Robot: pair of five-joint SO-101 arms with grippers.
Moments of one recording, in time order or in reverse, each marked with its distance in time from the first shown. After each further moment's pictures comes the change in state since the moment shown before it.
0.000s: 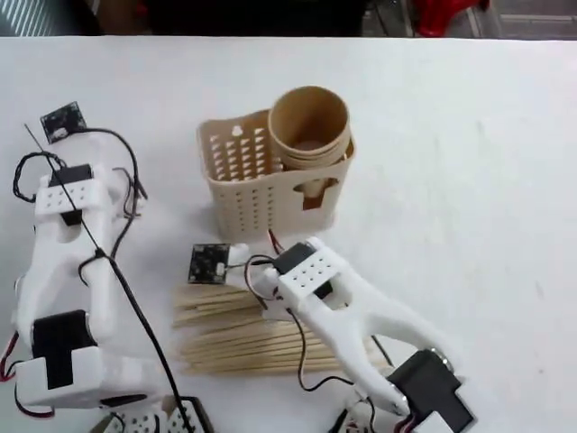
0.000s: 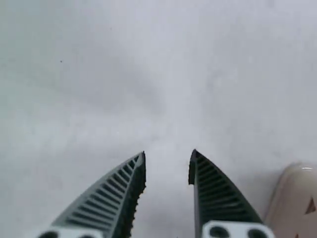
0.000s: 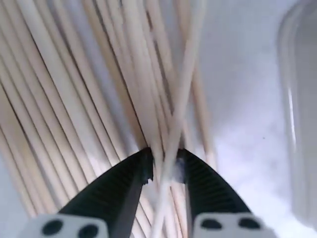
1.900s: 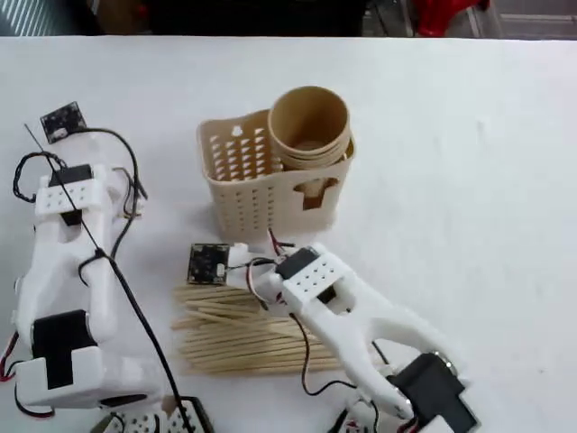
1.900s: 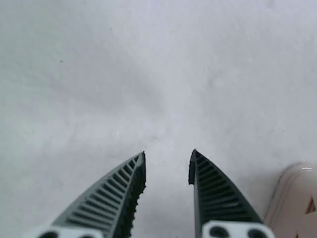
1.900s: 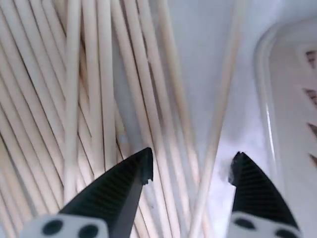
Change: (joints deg) left arm 0.0 0.0 0.0 0.0 0.0; right arm 0.1 -1.7 1.9 -7.5 1.8
